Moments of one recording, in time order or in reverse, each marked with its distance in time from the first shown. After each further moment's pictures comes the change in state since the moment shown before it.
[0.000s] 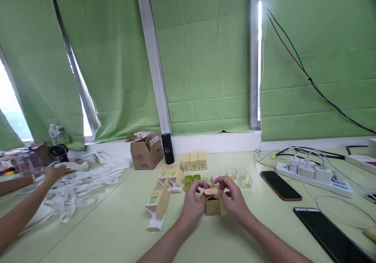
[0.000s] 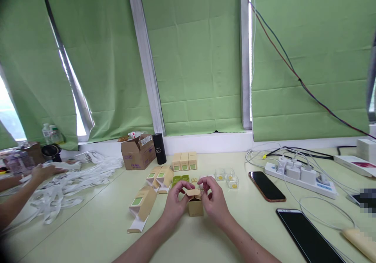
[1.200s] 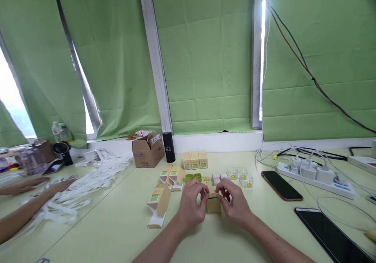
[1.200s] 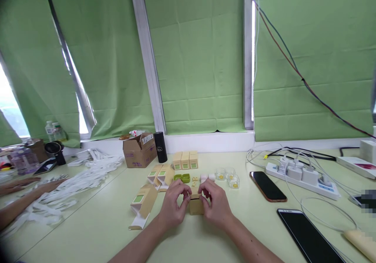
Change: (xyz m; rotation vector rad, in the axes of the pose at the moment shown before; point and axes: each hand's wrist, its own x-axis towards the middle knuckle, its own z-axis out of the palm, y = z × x) left_hand -0.009 0.011 -0.022 0.424 -0.098 0.390; right_hand -0.003 0.007 -0.008 -0.230 -0.096 -0.232
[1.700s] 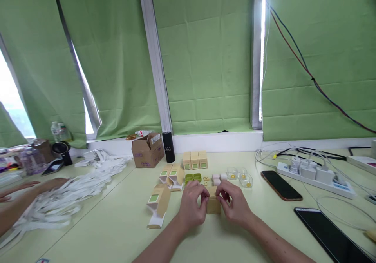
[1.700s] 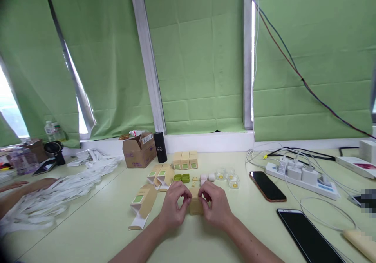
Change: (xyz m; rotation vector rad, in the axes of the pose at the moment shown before) left_hand -0.002 -0.003 0.005 0.049 0.009 0.085; right_hand -0.002 0.007 0.001 -0.106 -0.035 -0.116
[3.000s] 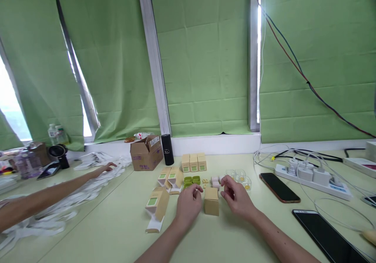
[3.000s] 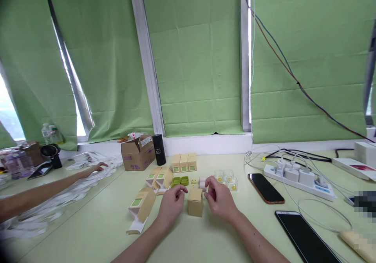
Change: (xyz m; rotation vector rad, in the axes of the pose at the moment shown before) left_hand 0.005 -0.018 0.011 0.097 -0.040 -0.574; right_hand 0.005 0.026 -0.017 -0.028 -0.104 0.233
